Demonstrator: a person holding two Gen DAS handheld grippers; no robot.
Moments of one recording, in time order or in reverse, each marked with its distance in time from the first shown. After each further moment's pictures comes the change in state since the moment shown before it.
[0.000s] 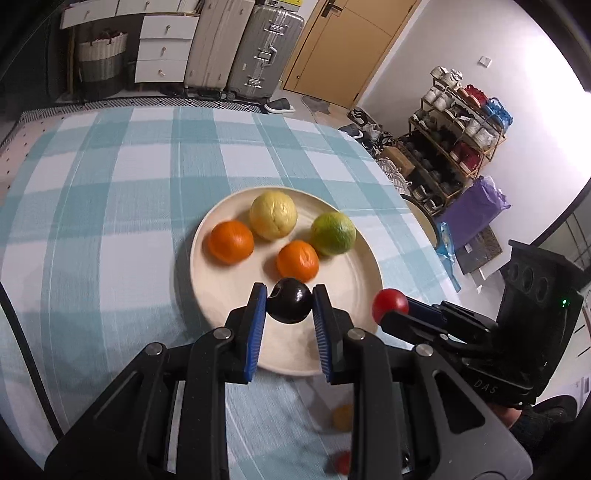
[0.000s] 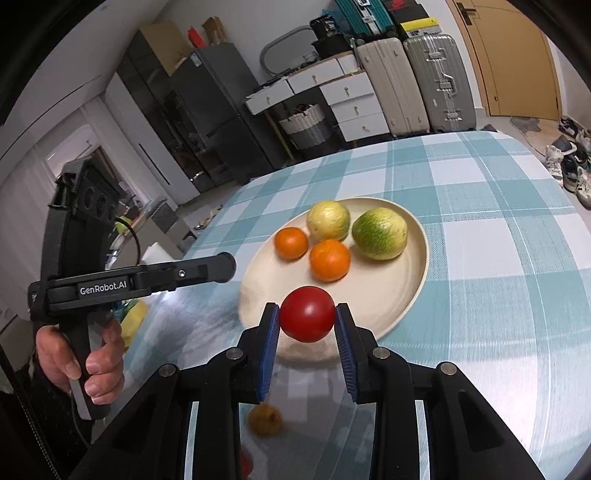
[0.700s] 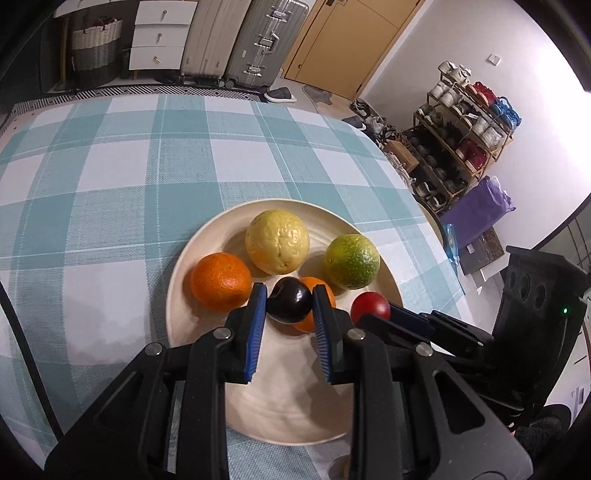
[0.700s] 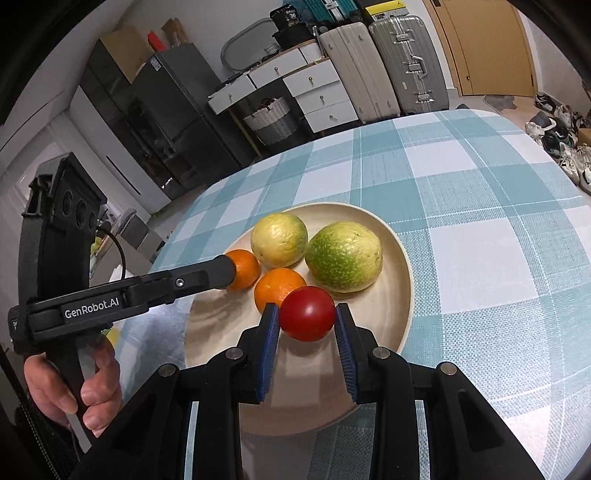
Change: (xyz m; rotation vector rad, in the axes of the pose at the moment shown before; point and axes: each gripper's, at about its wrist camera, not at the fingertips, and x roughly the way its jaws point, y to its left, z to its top) left arm 0.067 0.011 0.031 -0.025 0.049 -0.010; right arm 0.049 -0.027 0.025 0.093 0.030 -0.073
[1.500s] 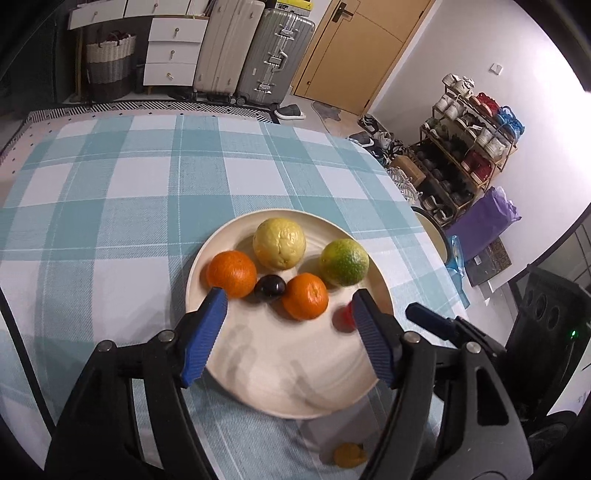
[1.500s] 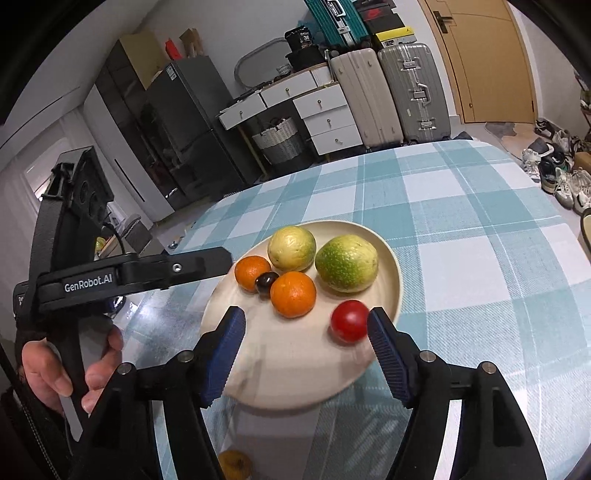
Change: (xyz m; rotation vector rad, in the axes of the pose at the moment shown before) left arm -0.046 -0.013 -0.018 -0.005 -0.077 0.051; right arm -0.040 0.012 -0.017 -0.063 -0.104 -0.015
